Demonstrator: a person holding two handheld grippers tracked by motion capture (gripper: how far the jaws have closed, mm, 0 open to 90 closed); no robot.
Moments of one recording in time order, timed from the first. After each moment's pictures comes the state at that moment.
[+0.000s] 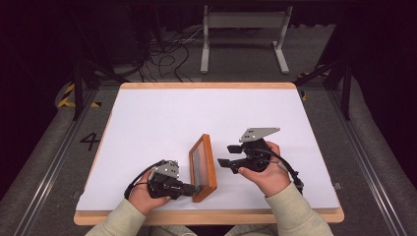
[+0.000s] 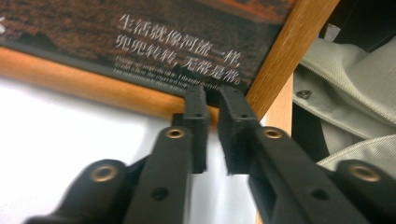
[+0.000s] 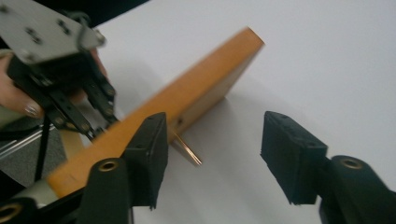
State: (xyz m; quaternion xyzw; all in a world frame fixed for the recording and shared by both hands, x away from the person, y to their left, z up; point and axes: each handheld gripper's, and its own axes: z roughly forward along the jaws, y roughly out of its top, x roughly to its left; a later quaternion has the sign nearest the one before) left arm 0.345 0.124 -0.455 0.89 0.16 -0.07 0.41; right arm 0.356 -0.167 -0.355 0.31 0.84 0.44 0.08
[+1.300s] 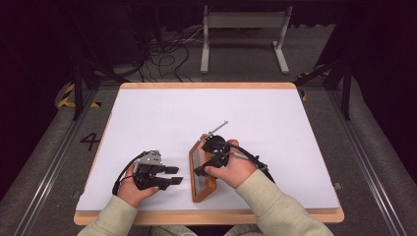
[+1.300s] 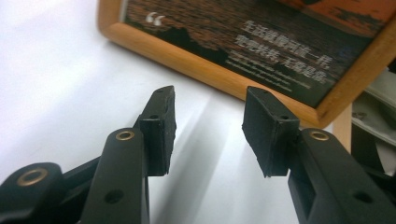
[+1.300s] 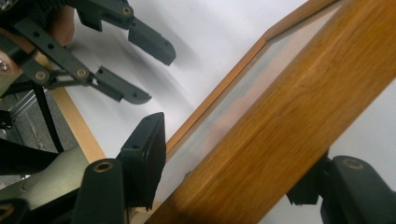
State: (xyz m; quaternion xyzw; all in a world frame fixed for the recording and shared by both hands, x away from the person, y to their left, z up) left arm 0.367 0.168 -0.457 0.86 0.24 -0.01 0.44; right arm 0.385 -0.082 -0.382 0.37 0.89 0.27 -0.03
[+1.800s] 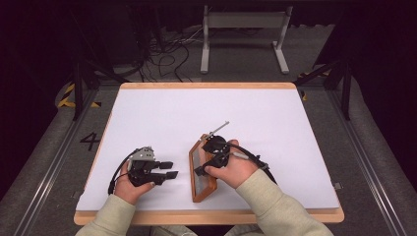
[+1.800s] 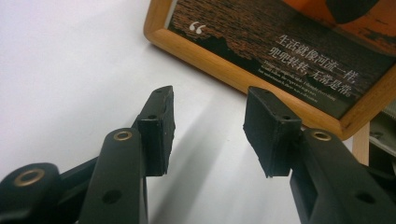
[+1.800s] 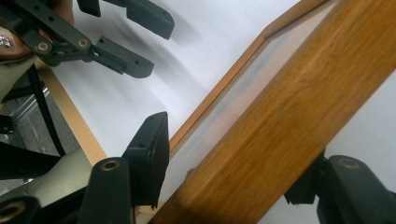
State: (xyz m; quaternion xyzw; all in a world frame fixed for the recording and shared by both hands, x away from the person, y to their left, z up) left arm 0.372 0.183 -0.458 0.84 0.28 0.00 0.46; right arm 0.383 -0.082 -0.381 0.38 0.89 0.27 -0.02
